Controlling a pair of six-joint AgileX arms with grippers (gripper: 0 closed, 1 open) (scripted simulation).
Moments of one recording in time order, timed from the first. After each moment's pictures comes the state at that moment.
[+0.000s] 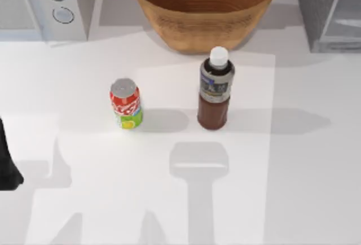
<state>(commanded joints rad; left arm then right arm) 0.00 0.00 0.00 0.00 0.00 0.00 -0.93 1.83 1.30 -0.30 -0.76 -0.64</state>
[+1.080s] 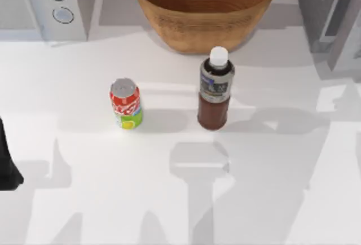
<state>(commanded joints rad) 0.00 0.00 0.00 0.00 0.00 0.00 -0.13 1.66 1.04 0.00 -0.13 -0.10</state>
